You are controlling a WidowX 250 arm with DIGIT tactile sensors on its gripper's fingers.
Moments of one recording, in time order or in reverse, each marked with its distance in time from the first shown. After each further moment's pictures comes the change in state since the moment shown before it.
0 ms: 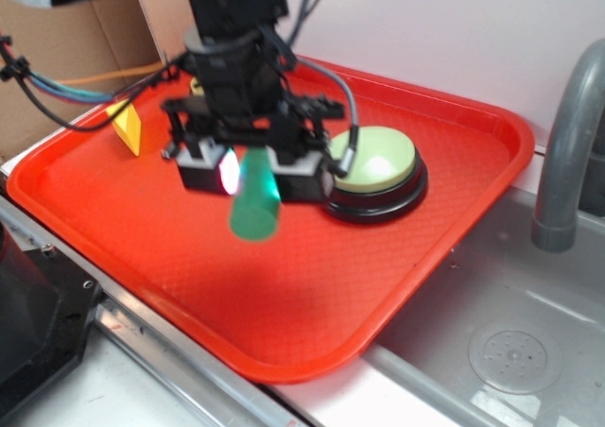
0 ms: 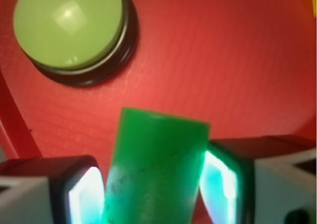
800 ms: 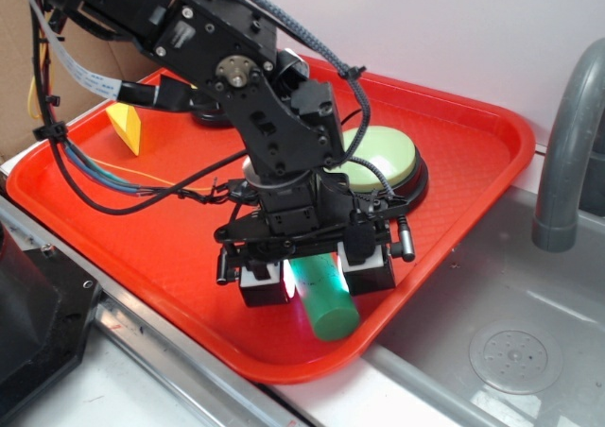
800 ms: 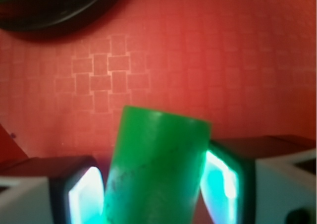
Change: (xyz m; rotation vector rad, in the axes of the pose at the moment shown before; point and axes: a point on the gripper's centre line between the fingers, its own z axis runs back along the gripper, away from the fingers) arm -0.033 -0.051 -0.072 -0.094 -0.014 0.369
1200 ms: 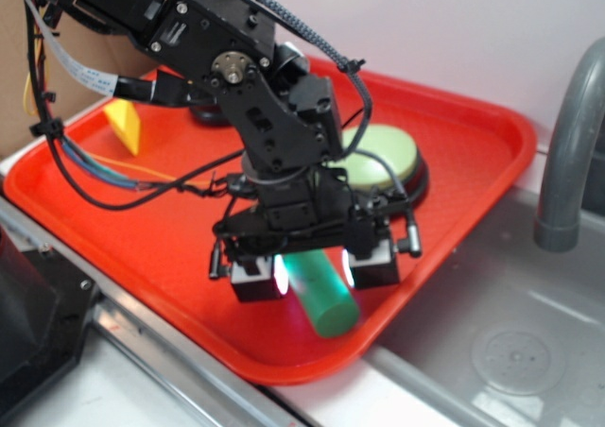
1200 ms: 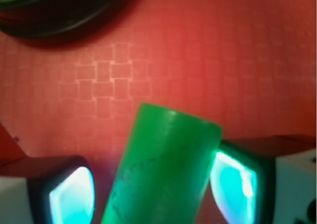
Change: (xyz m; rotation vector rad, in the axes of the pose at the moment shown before) arm -0.001 0.000 0.002 0.004 -0.037 0.001
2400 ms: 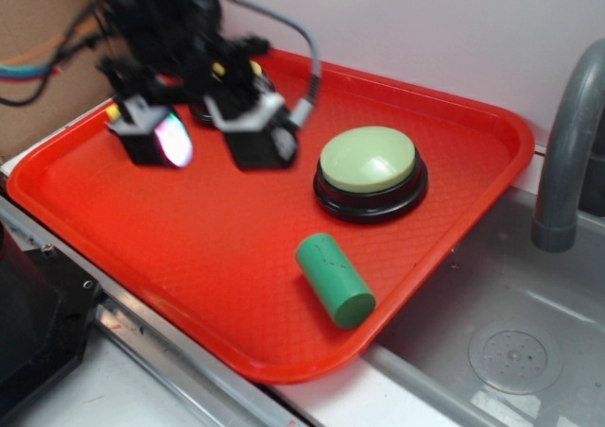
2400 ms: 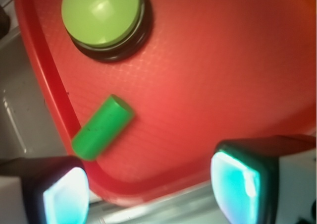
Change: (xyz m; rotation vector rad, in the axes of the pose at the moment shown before) arm 0.020 0.027 0.085 -0.081 0.121 -0.380
